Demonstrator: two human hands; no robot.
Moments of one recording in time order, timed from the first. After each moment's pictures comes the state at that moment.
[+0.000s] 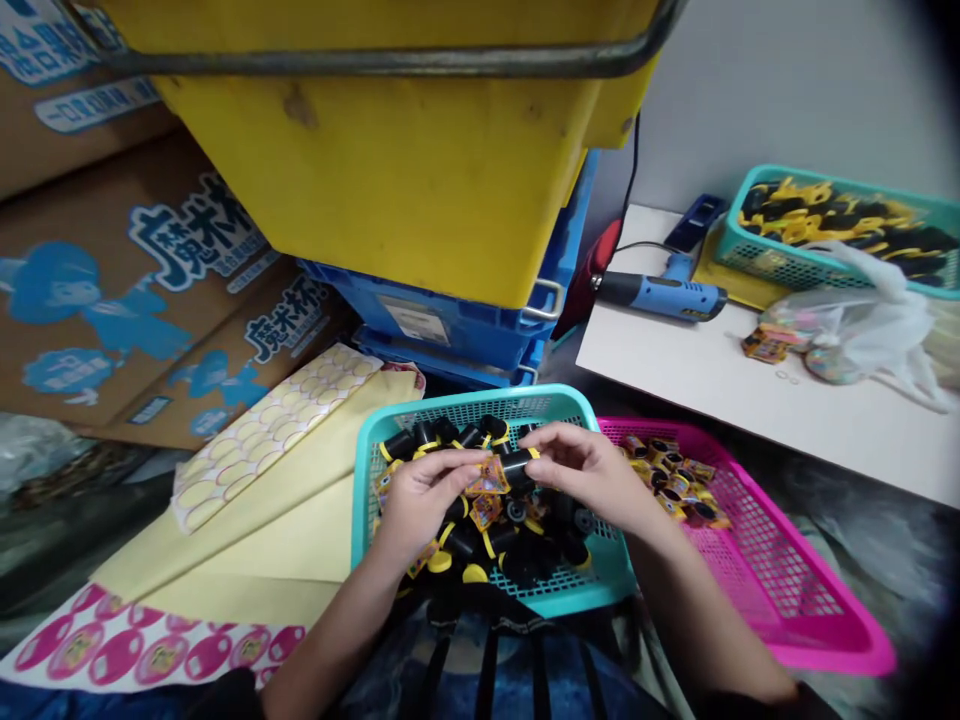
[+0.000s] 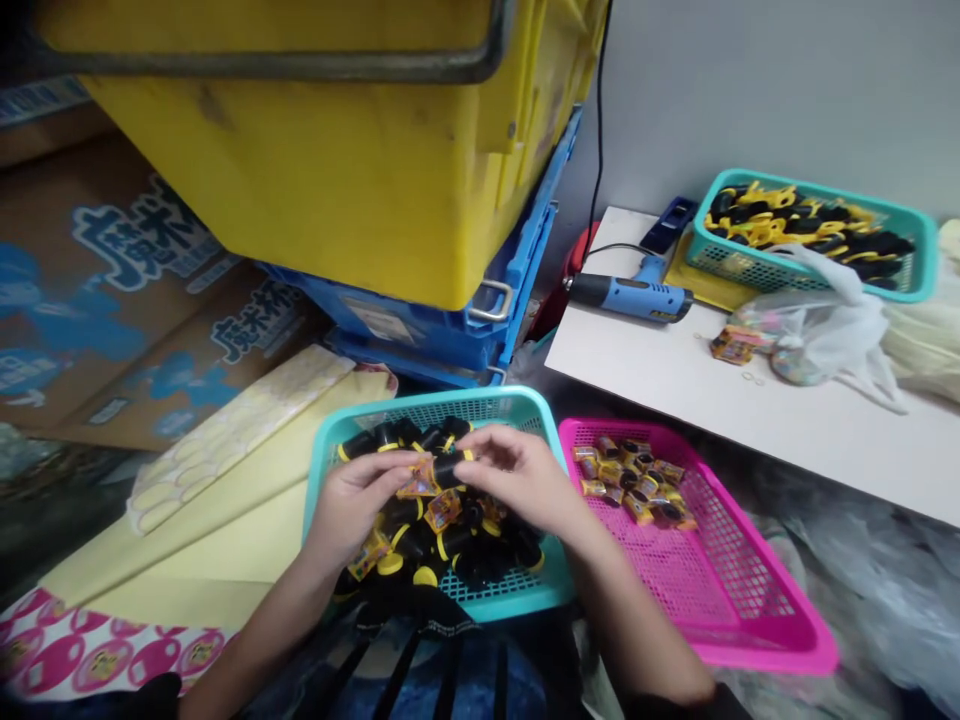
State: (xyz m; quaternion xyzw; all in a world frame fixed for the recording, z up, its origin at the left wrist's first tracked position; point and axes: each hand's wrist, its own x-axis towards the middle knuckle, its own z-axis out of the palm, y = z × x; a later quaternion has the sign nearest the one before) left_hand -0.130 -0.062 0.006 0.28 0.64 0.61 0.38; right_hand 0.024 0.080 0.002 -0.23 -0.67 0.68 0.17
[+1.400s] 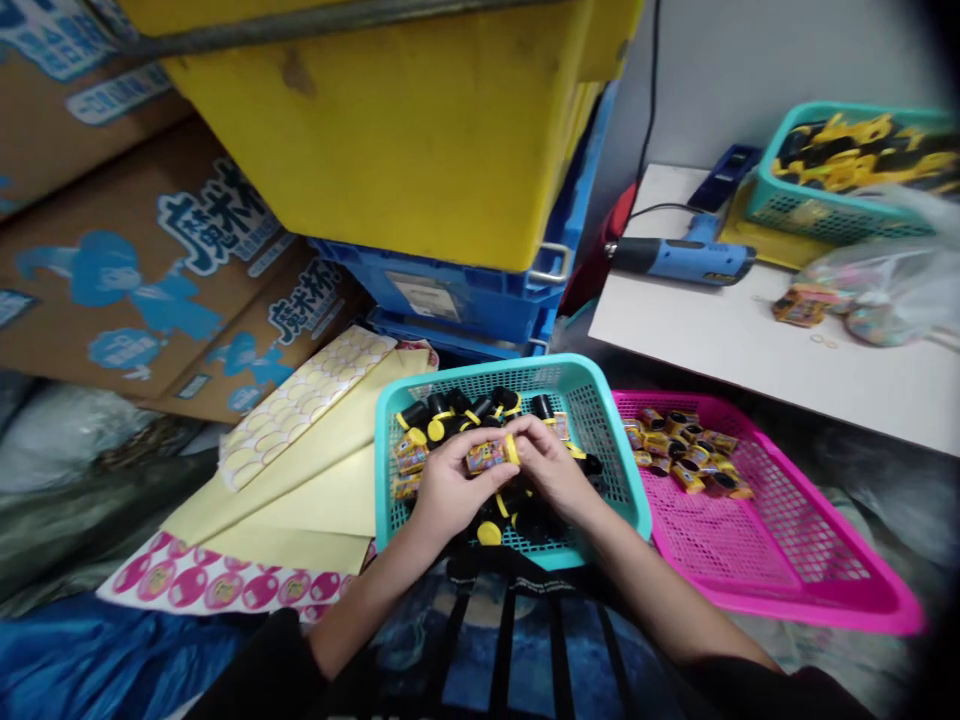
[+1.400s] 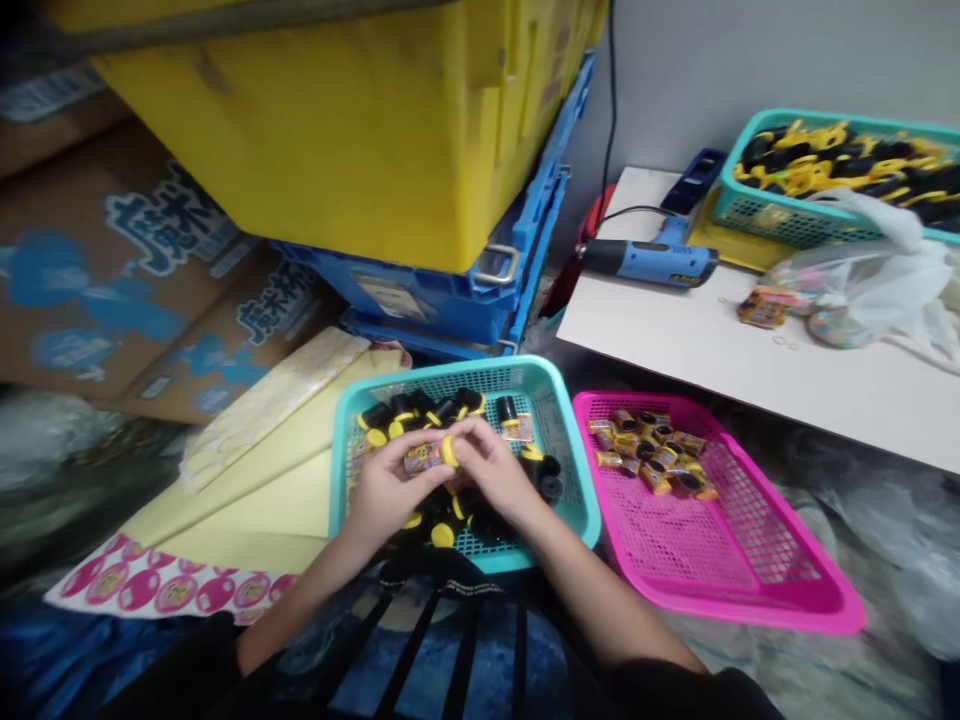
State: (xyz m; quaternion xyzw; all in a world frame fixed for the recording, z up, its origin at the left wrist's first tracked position) left_hand -0.105 -0.075 -0.016 0.41 0.70 0.53 0.25; right_hand 0.006 0.024 -0.059 -0.18 -0.50 0.81 0.22
